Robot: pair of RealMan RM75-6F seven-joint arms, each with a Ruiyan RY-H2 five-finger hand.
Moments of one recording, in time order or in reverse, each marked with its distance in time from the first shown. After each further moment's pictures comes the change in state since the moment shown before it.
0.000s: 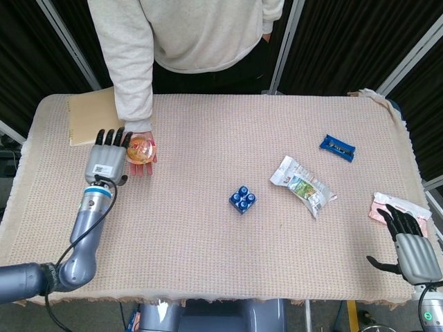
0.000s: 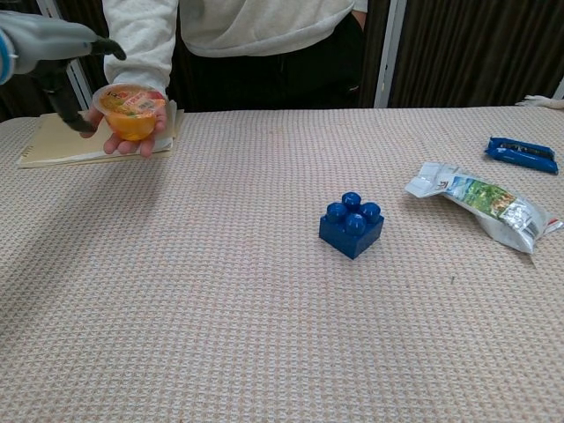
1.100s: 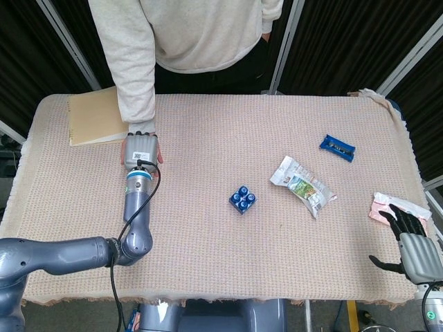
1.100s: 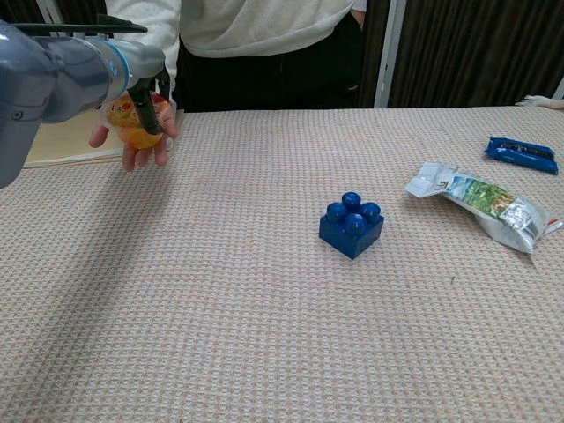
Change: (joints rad) left arm -0.250 -0.272 -0.027 0.356 -0.216 0.049 0.066; right arm 0.000 0.011 0.006 -0.006 0.024 -0.010 0.021
